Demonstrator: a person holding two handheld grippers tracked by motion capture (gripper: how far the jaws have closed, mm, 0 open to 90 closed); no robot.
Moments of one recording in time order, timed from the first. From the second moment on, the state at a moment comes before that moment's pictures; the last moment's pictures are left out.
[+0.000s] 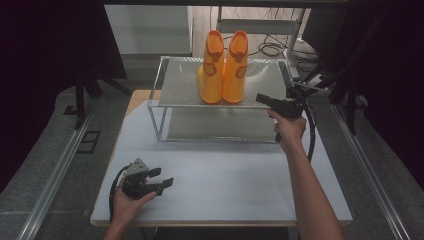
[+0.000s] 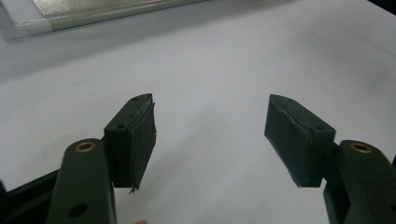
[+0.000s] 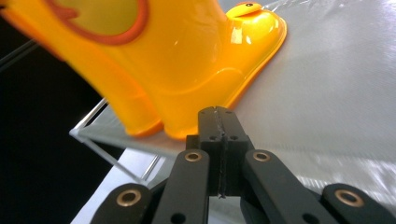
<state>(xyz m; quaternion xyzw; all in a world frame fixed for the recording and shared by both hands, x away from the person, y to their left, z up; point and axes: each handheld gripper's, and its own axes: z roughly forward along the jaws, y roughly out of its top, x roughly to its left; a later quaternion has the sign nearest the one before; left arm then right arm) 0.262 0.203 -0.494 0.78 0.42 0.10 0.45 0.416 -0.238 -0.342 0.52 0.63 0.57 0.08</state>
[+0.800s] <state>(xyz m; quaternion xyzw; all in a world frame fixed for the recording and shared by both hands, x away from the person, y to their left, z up) 0.262 0.199 -0.495 0.78 0.42 0.10 0.44 0.332 -0.290 -0.406 0.49 0.61 0.61 0.08</state>
